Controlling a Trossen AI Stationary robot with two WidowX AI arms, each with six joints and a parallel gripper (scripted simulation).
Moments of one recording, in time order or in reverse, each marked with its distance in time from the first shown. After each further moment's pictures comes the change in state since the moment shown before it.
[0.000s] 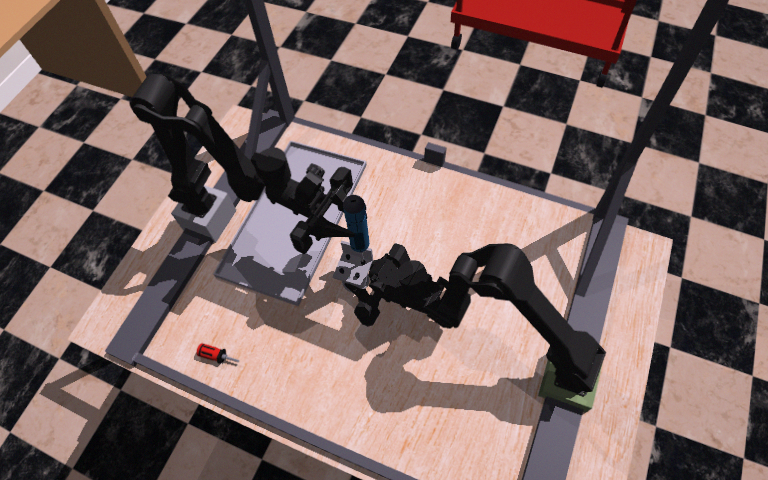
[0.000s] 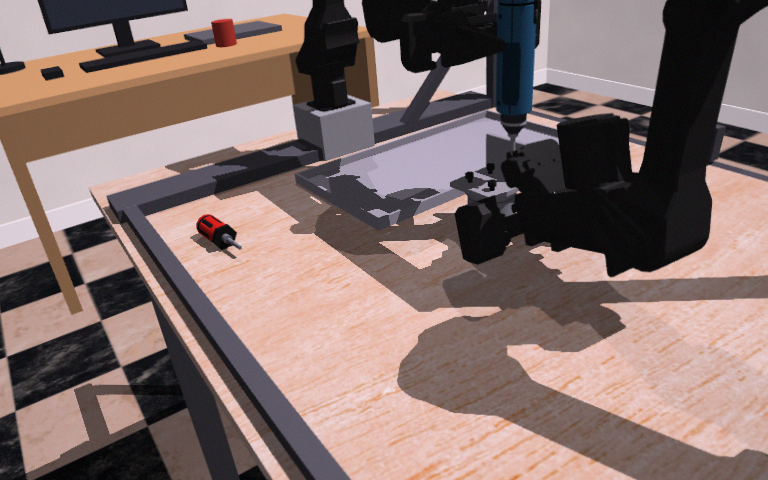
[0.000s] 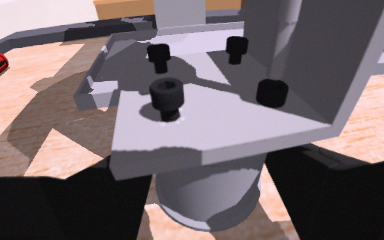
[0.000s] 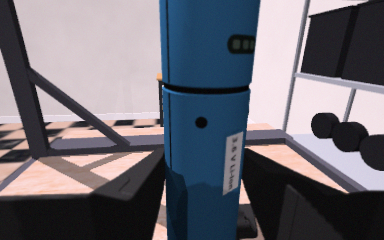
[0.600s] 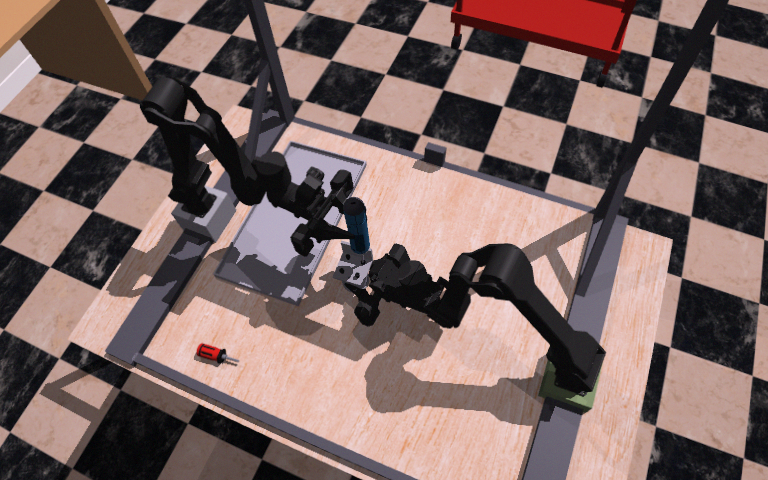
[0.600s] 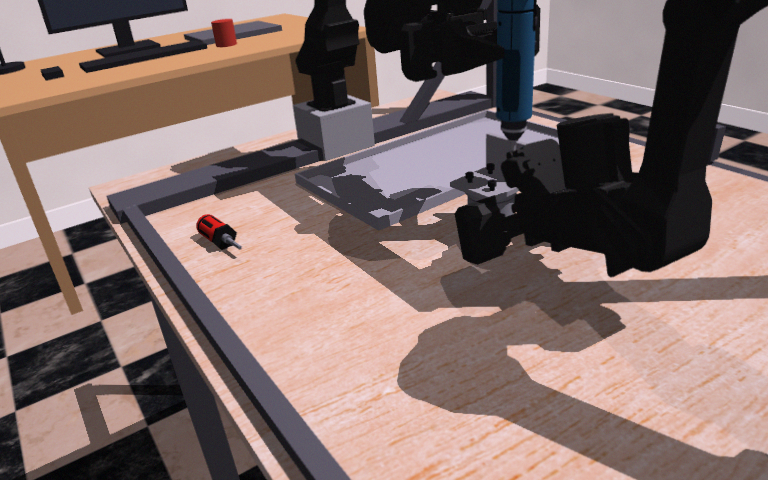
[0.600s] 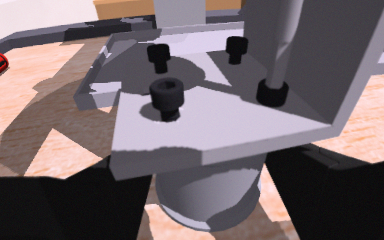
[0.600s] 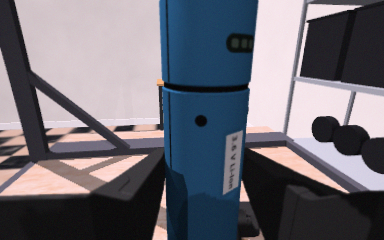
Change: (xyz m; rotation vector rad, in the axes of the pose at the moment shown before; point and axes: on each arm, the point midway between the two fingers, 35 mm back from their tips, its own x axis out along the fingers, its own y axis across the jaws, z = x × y) left arm 0.000 0.000 0.000 0.000 0.000 0.000; right arm 0.000 0.000 -0.008 0.005 -0.030 -0.001
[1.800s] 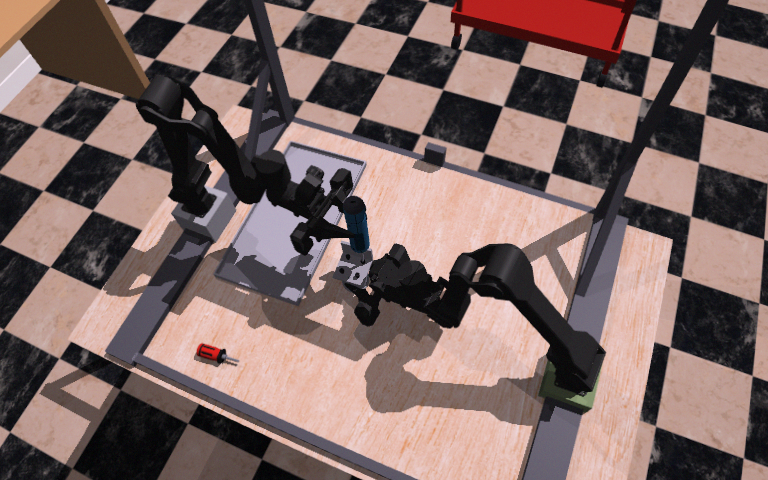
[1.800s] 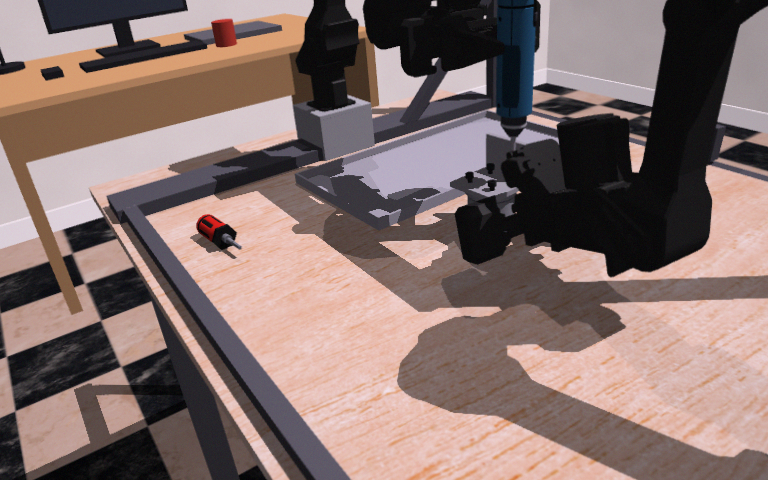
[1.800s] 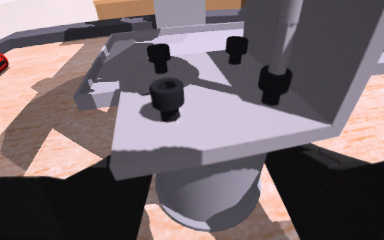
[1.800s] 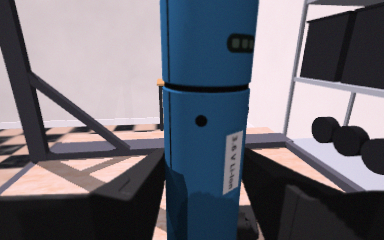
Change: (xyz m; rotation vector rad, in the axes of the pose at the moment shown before) left arm 0.000 0.000 0.000 0.000 0.000 0.000; right arm 0.000 0.000 0.005 -0.003 0.003 0.001
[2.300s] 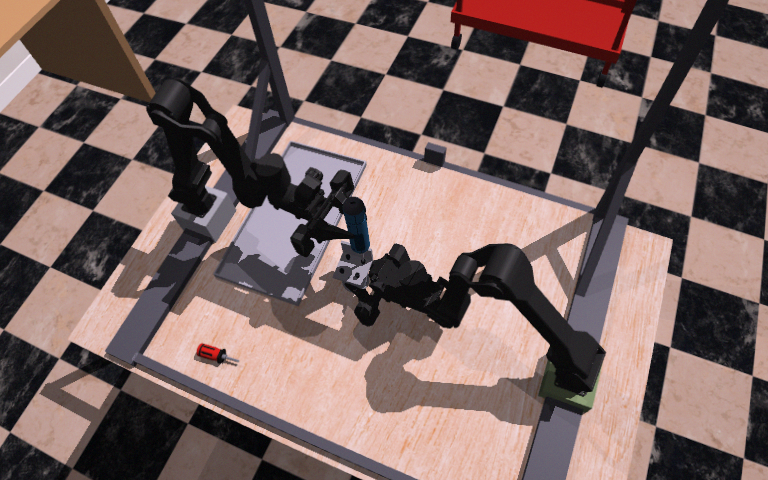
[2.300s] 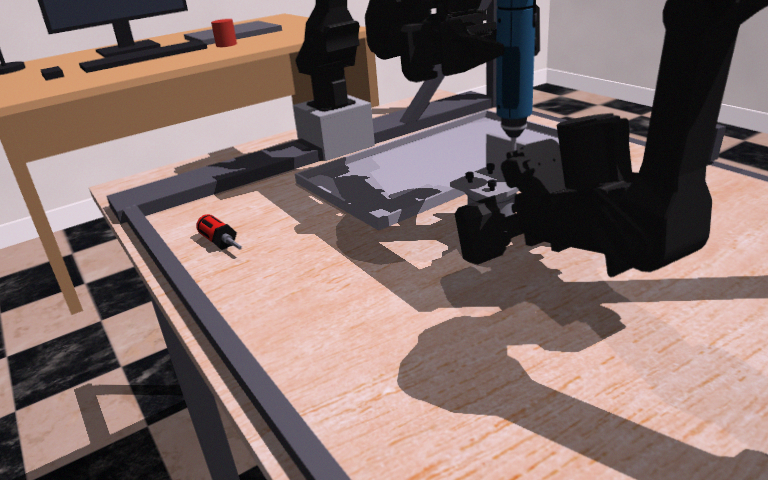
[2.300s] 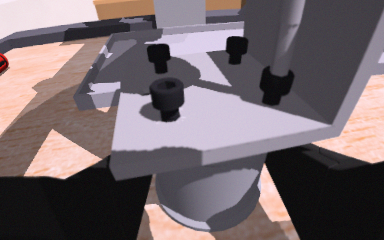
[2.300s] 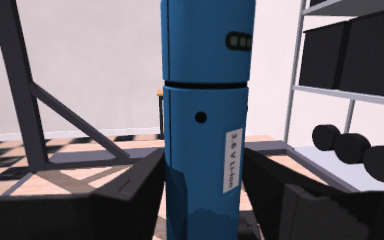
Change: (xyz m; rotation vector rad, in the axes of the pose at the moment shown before) left arm 0.000 0.000 0.000 0.000 0.000 0.000; right arm 0.000 -0.001 -0.003 0.009 -0.050 -0.002
